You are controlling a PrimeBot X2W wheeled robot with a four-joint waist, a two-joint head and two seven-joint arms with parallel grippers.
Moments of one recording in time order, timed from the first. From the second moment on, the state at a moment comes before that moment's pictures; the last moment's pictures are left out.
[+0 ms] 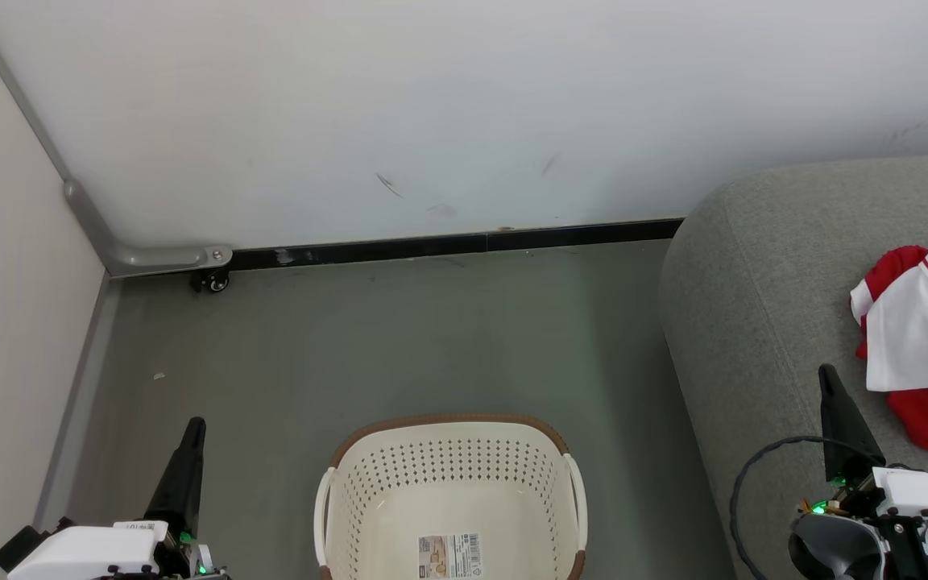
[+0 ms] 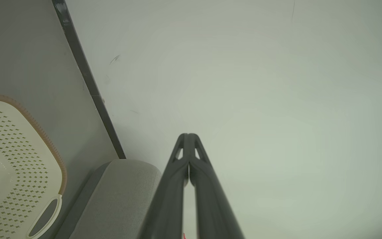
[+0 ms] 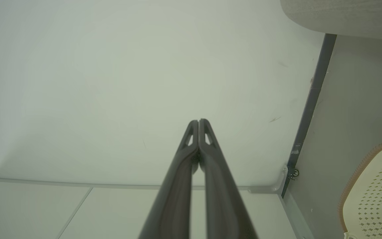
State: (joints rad) left arm -0.06 0.04 0.08 0.28 -1.61 -0.12 0.11; right arm -0.06 -0.05 -0.11 0.27 1.63 0.12 0.09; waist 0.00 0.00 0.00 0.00
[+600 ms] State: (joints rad) left arm -0.06 0.04 0.08 0.28 -1.61 -0.12 0.11; right arm -0.06 -0.05 -0.11 0.27 1.63 0.12 0.09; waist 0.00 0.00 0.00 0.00
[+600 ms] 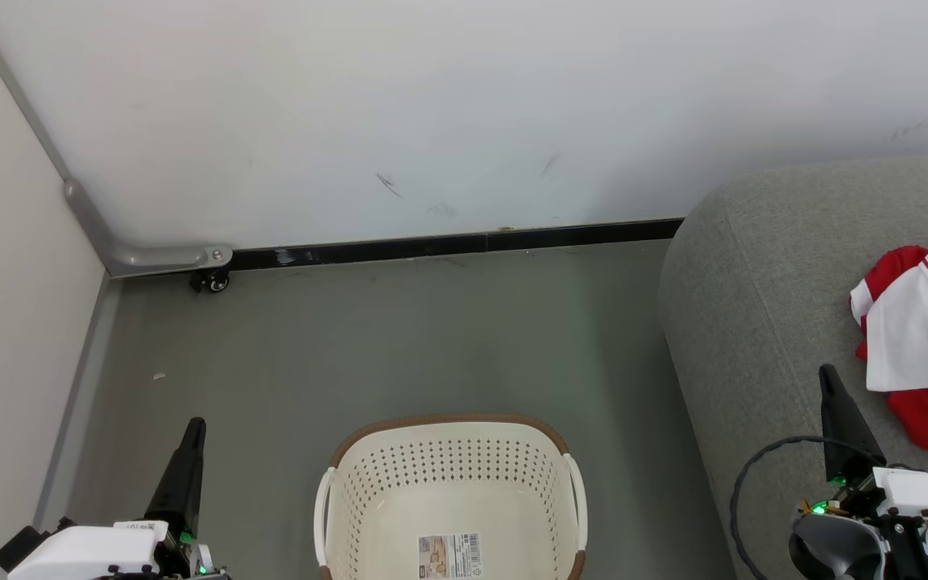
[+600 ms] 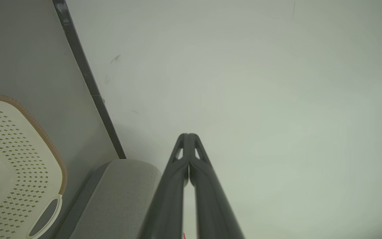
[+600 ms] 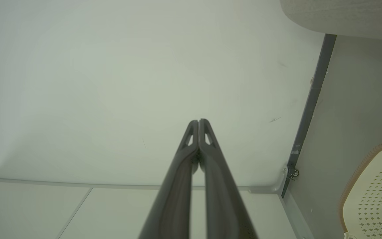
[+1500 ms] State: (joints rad) left arm -0.06 0.04 0.08 0.28 -1.61 -0.12 0.11; right arm -0.06 -0.05 -0.12 0.27 1.63 0.12 0.09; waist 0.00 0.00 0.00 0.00
